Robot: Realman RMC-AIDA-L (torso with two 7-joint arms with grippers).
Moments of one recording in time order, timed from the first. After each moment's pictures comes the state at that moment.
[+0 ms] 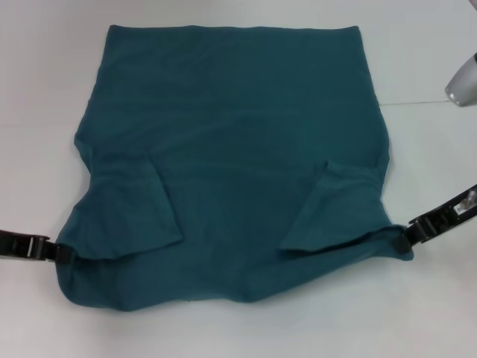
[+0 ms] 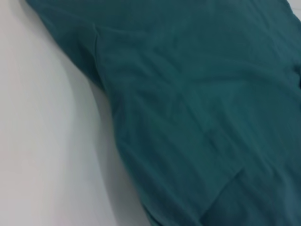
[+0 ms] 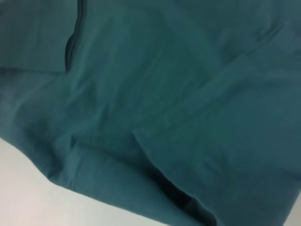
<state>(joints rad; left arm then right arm) -0.64 -2.01 0.64 0.91 2.57 1.56 -2.32 0.69 2.02 -0.87 -1.11 -2.64 -1.72 2.49</state>
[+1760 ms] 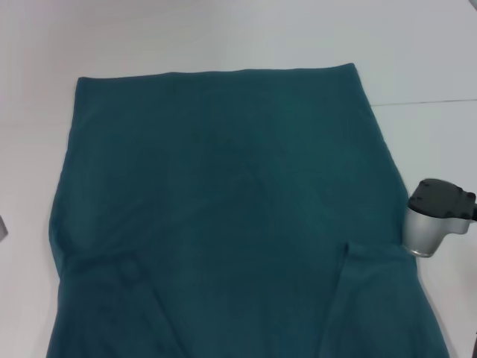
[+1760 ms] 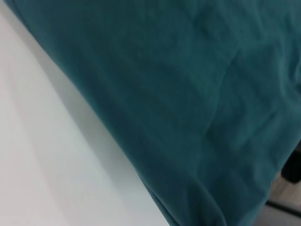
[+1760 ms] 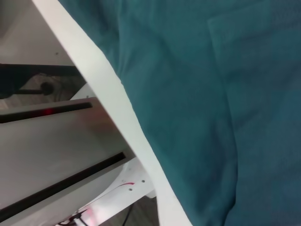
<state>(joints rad) -0.70 -2.01 0.86 0.87 2.83 2.08 -2.36 0.70 1.96 -1.42 -0.99 -2.50 -2.01 2.41</state>
